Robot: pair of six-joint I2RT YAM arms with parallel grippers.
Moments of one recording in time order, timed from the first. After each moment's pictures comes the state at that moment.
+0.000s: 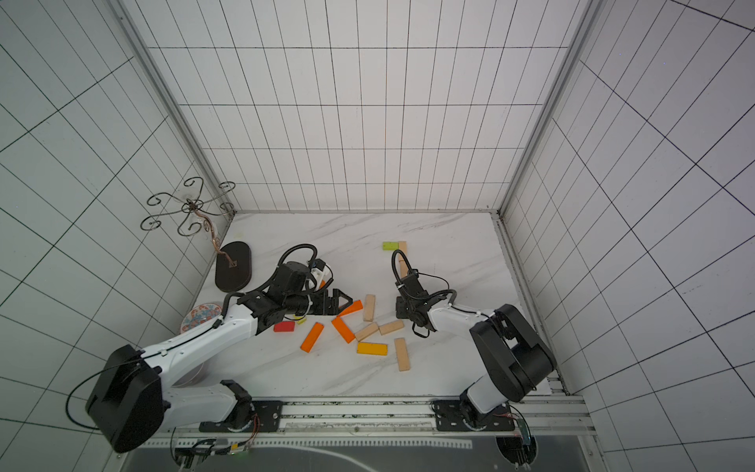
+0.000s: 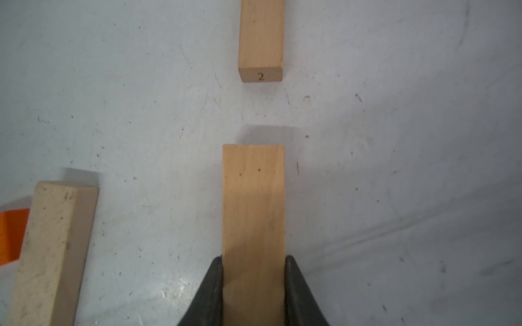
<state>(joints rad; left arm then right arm) -0.57 1.27 0.78 -0.28 0.39 -0.57 0.57 1.55 0.67 -0.11 0.19 0.50</state>
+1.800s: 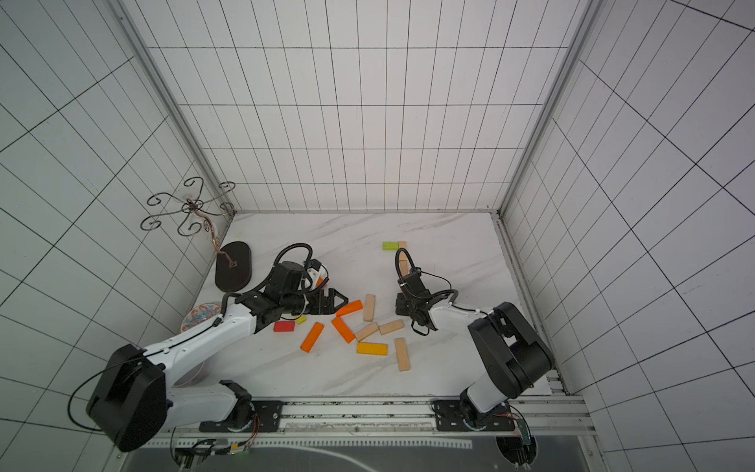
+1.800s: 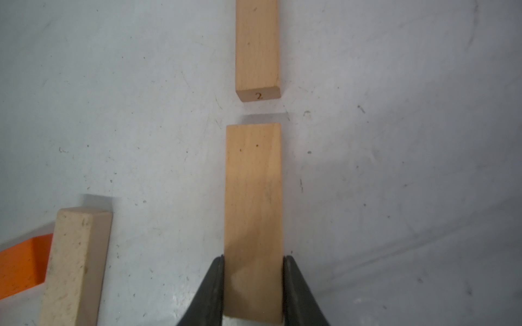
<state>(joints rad) -0.52 1.28 0.76 -0.27 0.42 -0.54 0.55 1.56 0.67 -0.04 0.16 0.56</state>
